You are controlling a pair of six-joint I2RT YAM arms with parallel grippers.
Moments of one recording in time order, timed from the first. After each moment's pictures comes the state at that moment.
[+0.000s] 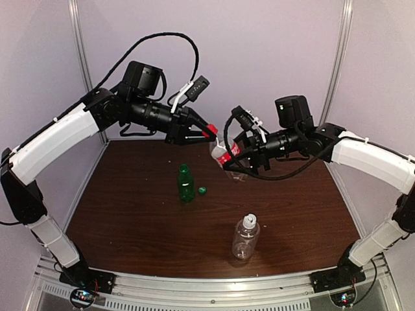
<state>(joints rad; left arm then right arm) -0.81 1.63 1.81 -0.68 0.74 0.08 0.71 1.45 1.33 -0.31 -0.87 -0.13</state>
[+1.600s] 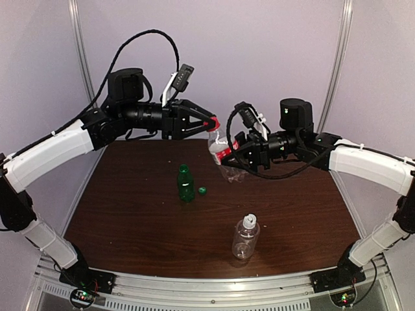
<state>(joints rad) -0.79 1.51 1.52 -0.10 0.86 -0.20 0.72 1.45 1.23 0.02 -1.02 0.11</state>
